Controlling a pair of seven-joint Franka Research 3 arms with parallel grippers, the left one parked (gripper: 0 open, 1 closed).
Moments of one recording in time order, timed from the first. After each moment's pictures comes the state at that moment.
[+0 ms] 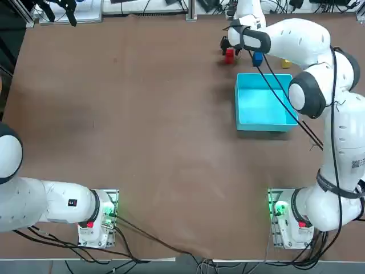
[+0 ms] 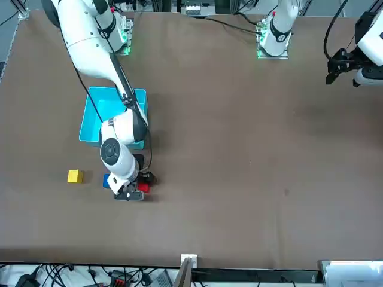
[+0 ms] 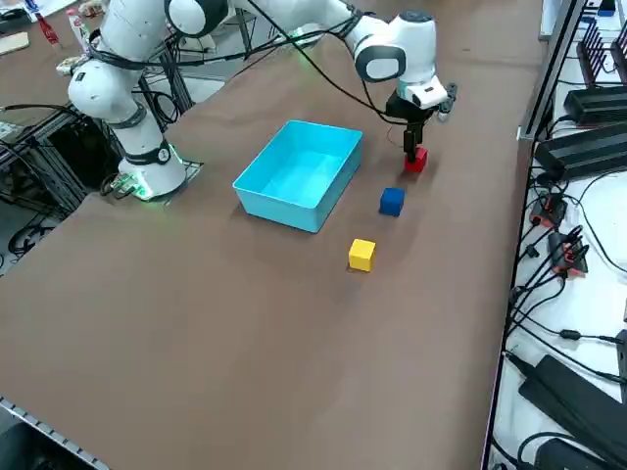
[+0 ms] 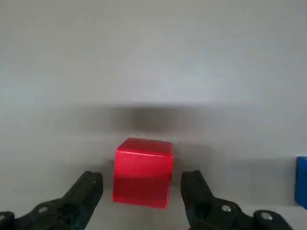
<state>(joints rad) 0.37 0.84 0.00 -1.35 0.02 2.30 0.35</state>
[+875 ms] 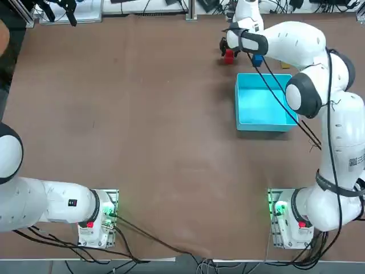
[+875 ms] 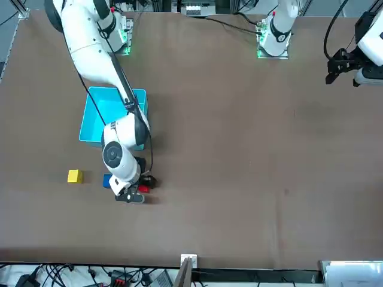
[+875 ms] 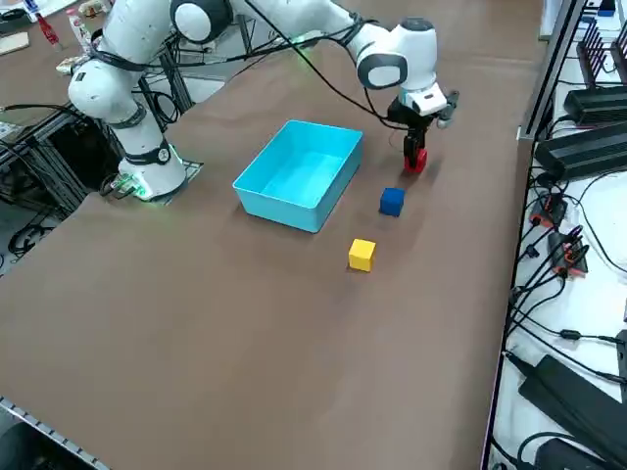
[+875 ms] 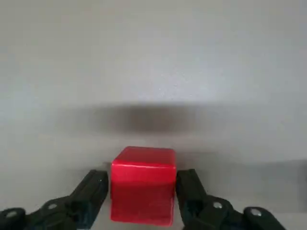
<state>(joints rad) 0.37 0.88 0.00 -1.33 0.02 2.31 0.41</state>
